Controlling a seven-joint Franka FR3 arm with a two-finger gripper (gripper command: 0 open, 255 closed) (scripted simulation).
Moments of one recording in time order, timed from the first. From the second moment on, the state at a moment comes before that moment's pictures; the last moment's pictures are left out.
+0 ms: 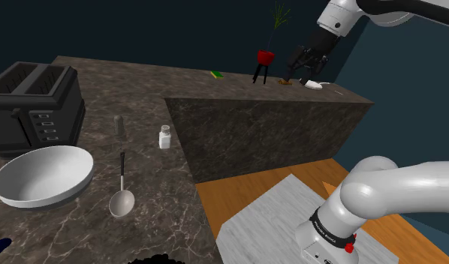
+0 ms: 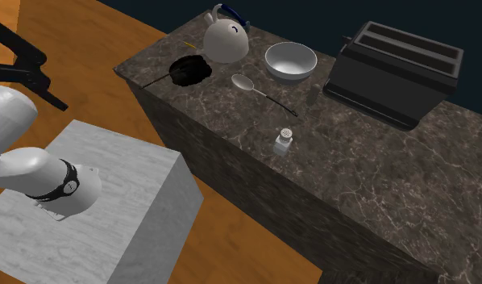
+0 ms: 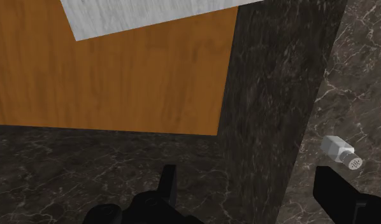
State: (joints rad) arm -0.01 -0.81 -0.03 -2.27 0.07 1.63 0.17
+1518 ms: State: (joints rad) arm -0.05 -0.40 0.45 -2.38 0.05 2.25 0.70
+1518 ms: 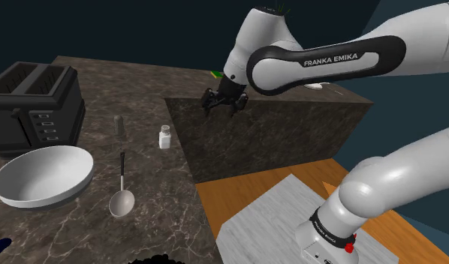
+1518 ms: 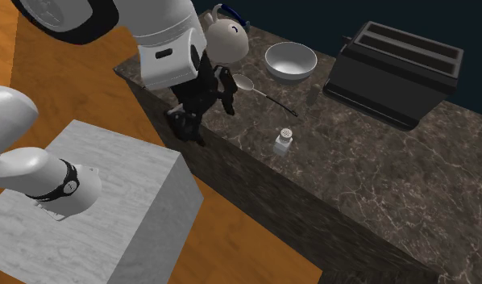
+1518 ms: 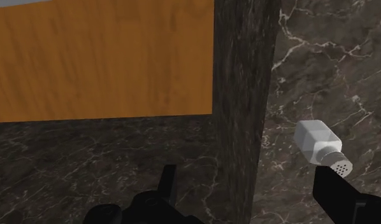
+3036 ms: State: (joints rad) arm 0.02 0.42 0.57 -1.92 -0.74 2.37 1.48
